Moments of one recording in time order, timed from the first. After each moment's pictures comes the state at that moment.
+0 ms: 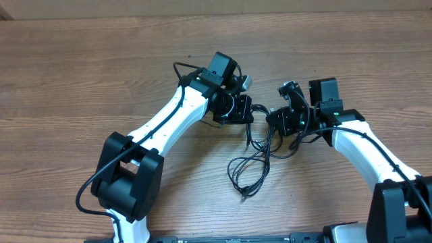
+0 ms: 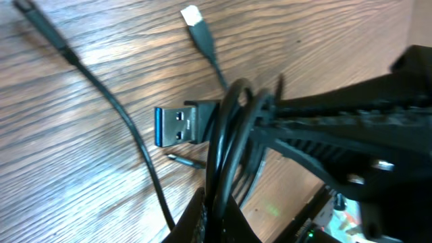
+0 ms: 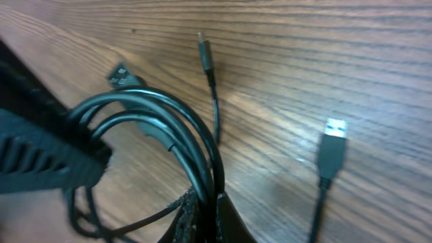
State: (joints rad) left arm -0.53 1.95 1.48 -0.73 0.60 -0.42; right arm 0.12 1.56 0.89 -0.40 -0.58 -0.07
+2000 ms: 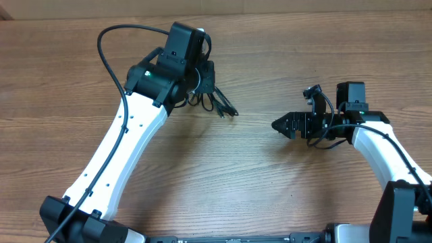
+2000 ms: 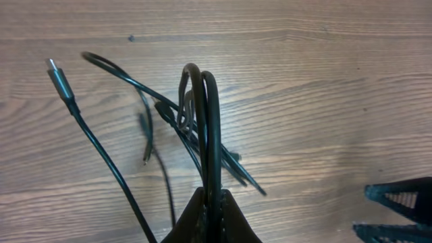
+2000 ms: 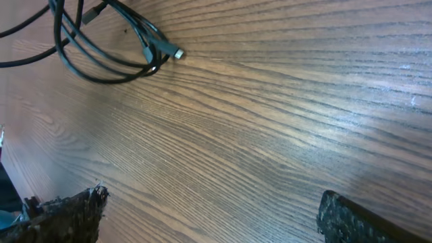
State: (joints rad) left arm -0.44 1.64 1.65 -0.93 -0.01 -0.38; right arm -0.06 1.55 0.89 -0.58 -0.71 -0.09
